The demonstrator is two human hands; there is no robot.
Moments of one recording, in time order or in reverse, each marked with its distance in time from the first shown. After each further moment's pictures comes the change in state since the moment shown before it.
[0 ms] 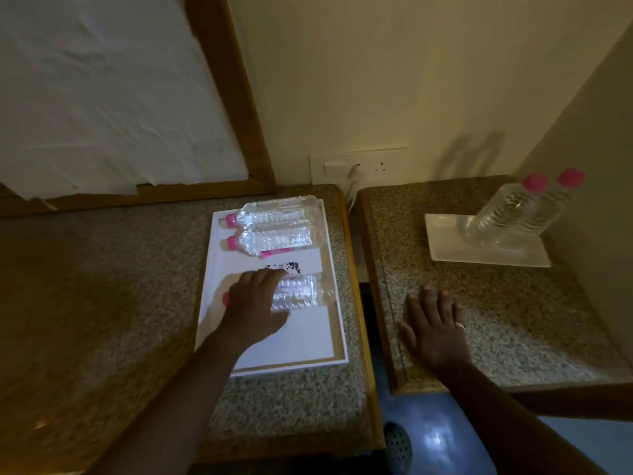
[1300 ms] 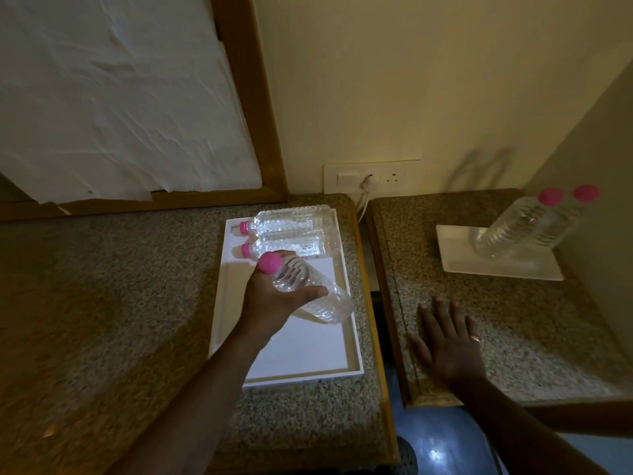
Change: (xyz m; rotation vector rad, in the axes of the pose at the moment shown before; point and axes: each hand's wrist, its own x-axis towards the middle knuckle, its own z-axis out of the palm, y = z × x) left_hand -0.008 0.014 -0.054 -0.960 0.249 -0.326; right_hand 0.006 -0.021 0.009 0.027 0.037 -0.028
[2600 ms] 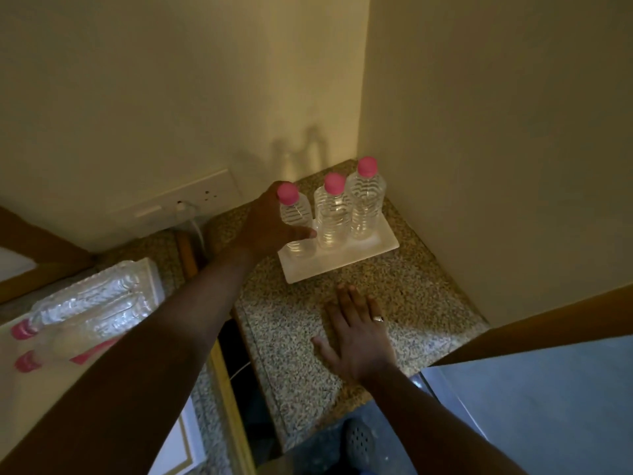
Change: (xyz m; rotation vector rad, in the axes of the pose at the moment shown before) left_hand 0.133 0.084 0.322 0.375 -0.527 0.336; right_hand 0.002 0.086 -0.019 0.100 0.018 0.115
